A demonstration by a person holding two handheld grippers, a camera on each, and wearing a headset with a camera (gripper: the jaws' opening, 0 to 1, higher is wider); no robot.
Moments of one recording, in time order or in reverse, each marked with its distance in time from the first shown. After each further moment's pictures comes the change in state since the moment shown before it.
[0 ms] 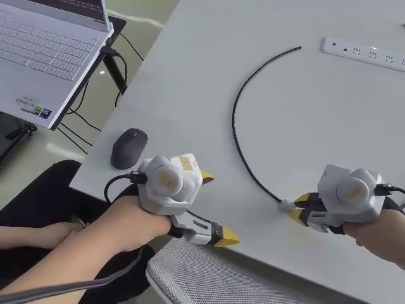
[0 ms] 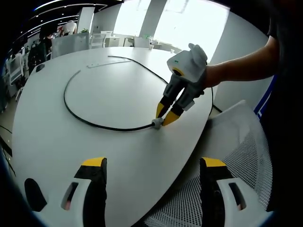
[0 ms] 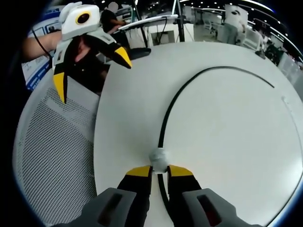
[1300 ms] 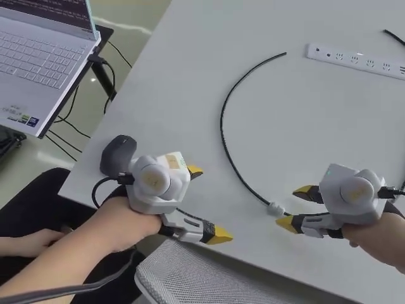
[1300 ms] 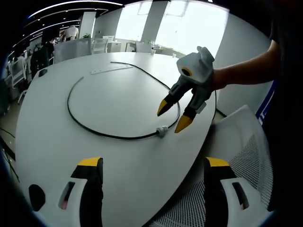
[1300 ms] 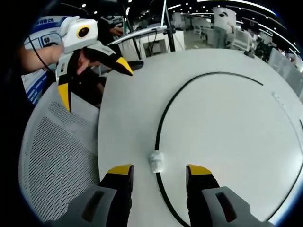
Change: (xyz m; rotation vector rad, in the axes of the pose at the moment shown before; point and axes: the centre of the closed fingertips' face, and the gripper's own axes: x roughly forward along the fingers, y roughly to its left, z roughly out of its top) left arm 0.000 0.009 0.015 0.008 -0.043 0.026; right arm -0.019 -0.004 0.009 0.075 -0.080 -0.026
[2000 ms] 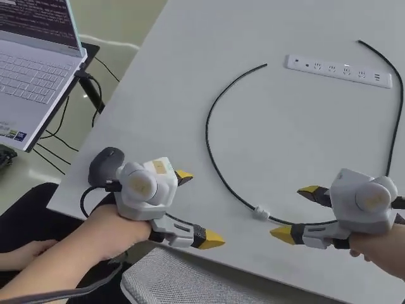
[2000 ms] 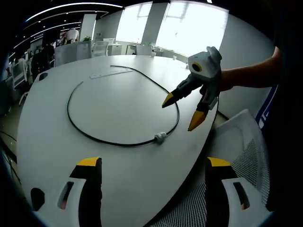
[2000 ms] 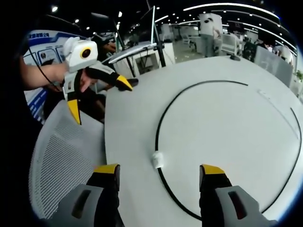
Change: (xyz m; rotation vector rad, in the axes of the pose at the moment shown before) left arm 0.000 -0.008 0.015 0.002 -0.022 0.013; right arm -0.038 -0.001 0.006 0.095 -0.129 -0.031
